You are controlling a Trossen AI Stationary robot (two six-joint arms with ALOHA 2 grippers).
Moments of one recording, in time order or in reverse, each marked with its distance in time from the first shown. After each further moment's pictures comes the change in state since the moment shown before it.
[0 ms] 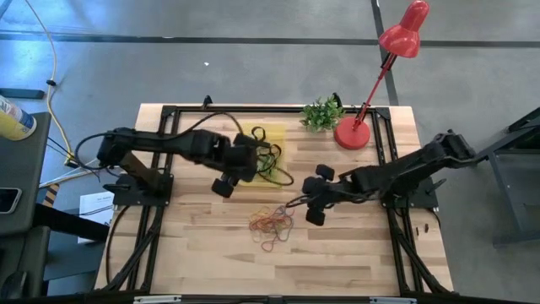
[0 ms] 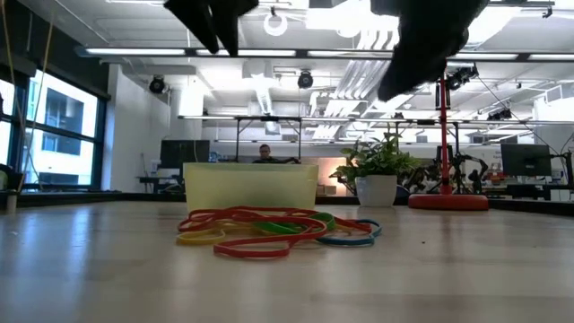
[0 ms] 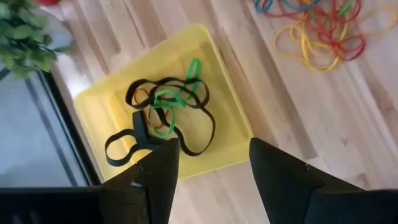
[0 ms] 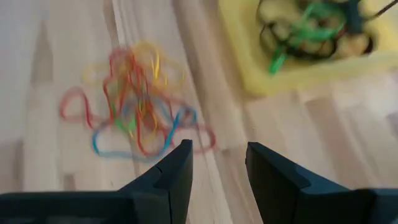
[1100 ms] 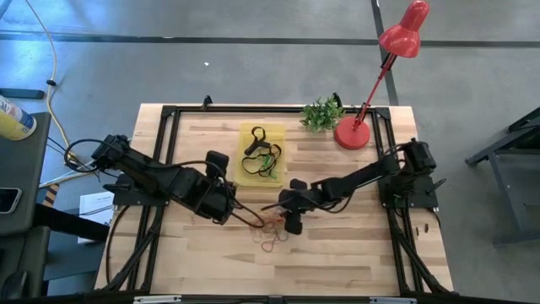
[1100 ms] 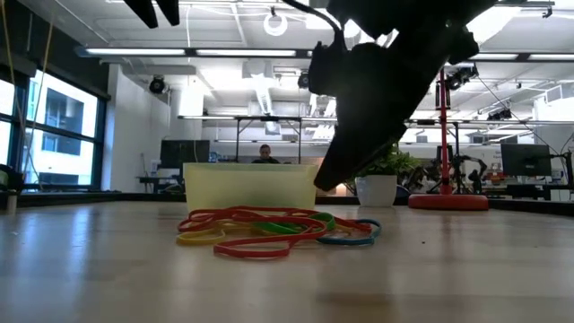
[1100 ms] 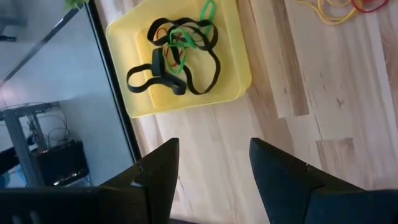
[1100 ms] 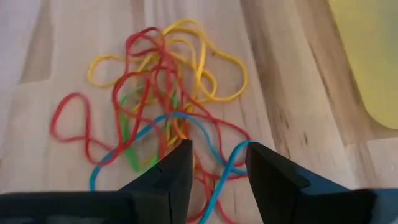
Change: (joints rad) left arm -0.364 -0.010 0.000 -0.329 -0.370 -0.550; right arm -0.071 0.379 0.000 0.440 -0.222 -0.076
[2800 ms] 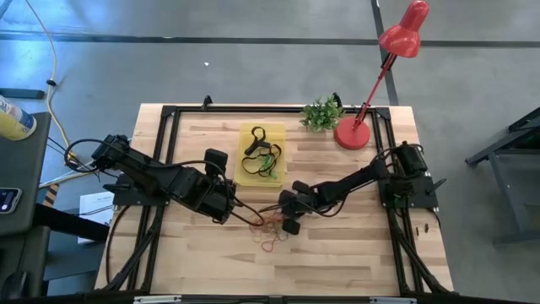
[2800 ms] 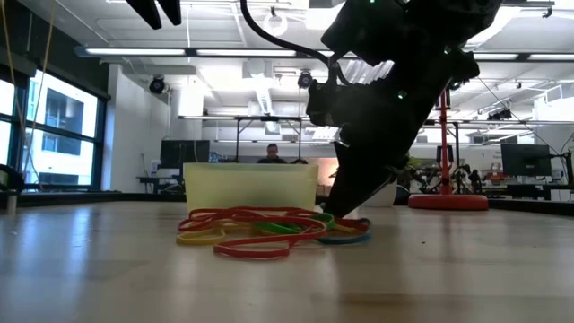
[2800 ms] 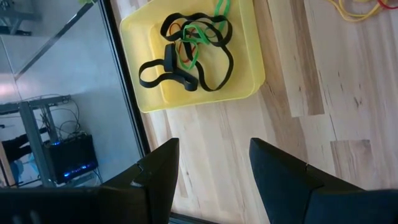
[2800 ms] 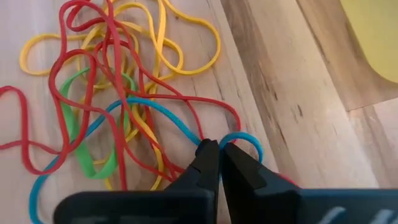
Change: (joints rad) left arm 0.002 0.000 0.000 -0.017 -0.045 -0.020; right arm 0.009 0.084 0.001 -0.001 0.052 0.104
